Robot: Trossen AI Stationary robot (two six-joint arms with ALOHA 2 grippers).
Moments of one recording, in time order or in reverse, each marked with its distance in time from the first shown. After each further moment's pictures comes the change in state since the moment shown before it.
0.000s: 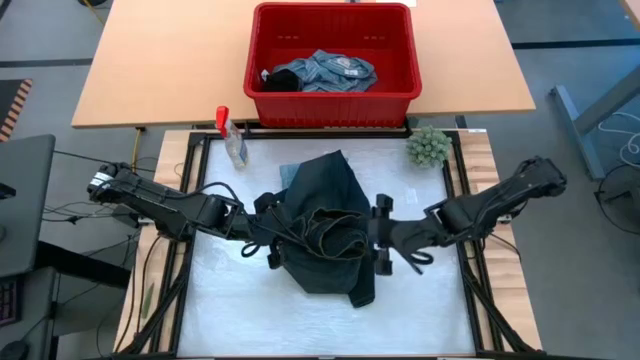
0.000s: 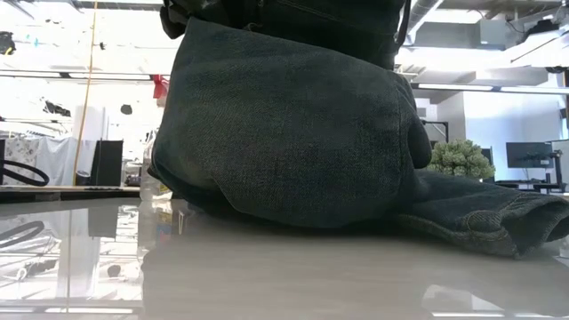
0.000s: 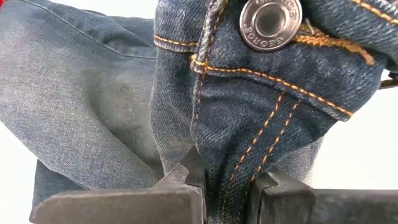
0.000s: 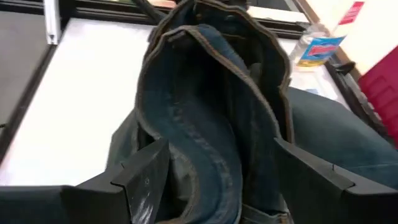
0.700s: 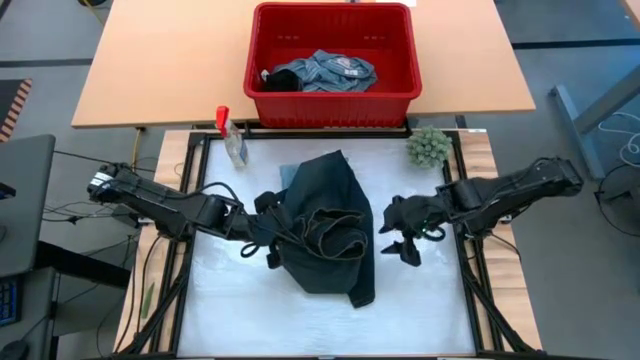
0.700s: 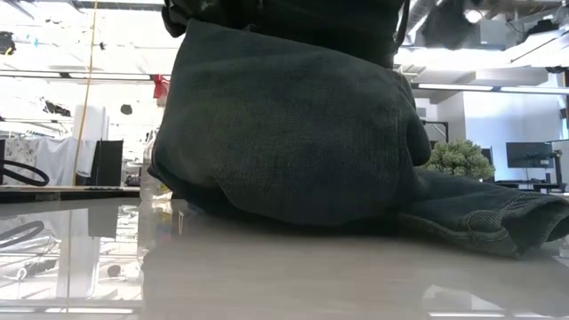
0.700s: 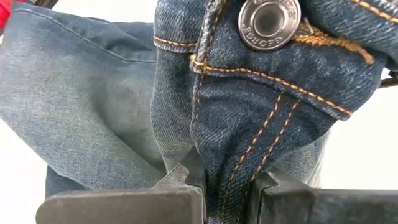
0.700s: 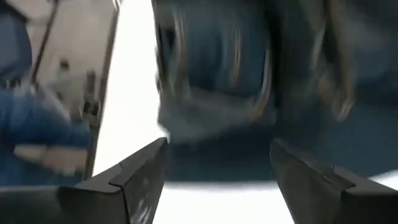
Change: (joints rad) left arm 0.000 0.000 0.000 -0.005 -0.016 0.045; right arm -0.179 -0.214 -0.176 -0.157 -0.515 0.191
